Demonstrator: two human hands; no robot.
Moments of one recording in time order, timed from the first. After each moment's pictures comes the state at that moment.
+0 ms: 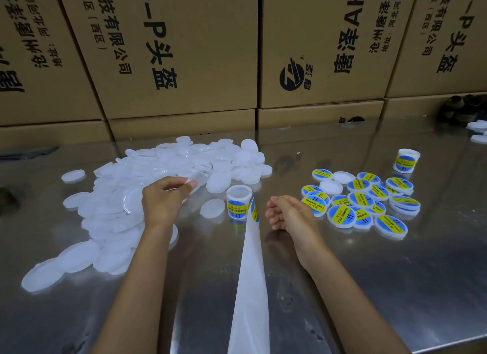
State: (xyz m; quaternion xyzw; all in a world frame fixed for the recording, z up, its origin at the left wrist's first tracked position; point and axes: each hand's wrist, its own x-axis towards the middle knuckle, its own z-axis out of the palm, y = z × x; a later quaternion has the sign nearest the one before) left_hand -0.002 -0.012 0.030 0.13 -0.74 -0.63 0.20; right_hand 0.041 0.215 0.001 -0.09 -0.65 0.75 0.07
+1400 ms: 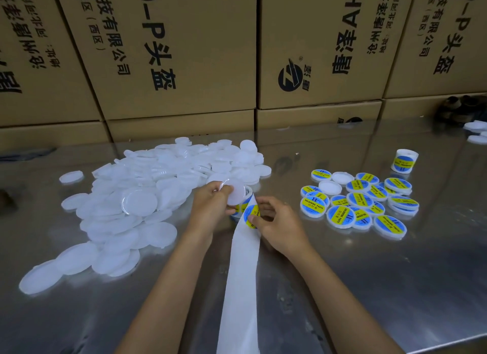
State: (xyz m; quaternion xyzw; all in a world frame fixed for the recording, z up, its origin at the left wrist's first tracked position) left_hand 0.010 0.057 0.031 0.08 -0.72 -0.69 0.05; right_hand 0.021 0.206 -0.024 0.01 -0.84 0.53 0.12
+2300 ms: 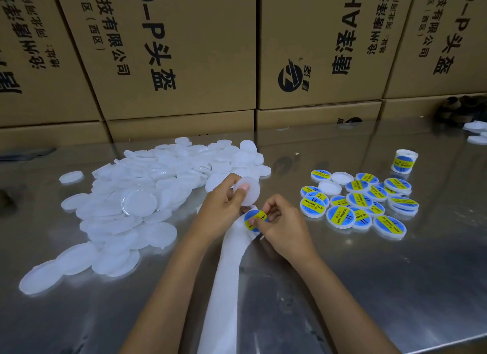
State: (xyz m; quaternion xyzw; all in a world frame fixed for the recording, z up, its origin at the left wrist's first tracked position) left_hand 0.022 0.058 0.029 -0.16 -0.82 -0.54 0.06; right_hand 0.038 0.207 -0.017 0.02 -0.82 0.54 0.18
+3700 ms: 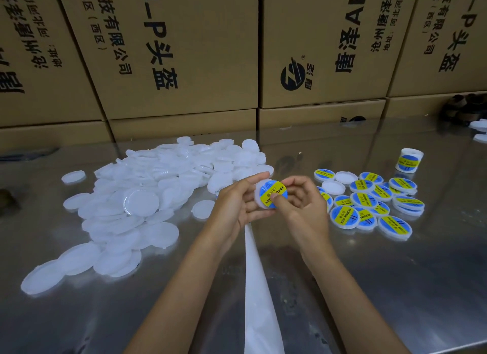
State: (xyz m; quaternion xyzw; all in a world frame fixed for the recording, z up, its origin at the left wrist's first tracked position) left_hand 0.029 0.082 0.043 -0.05 -0.59 -0.80 -0.11; right_hand 0.048 0.211 0.014 0.04 -0.62 0.74 0.26
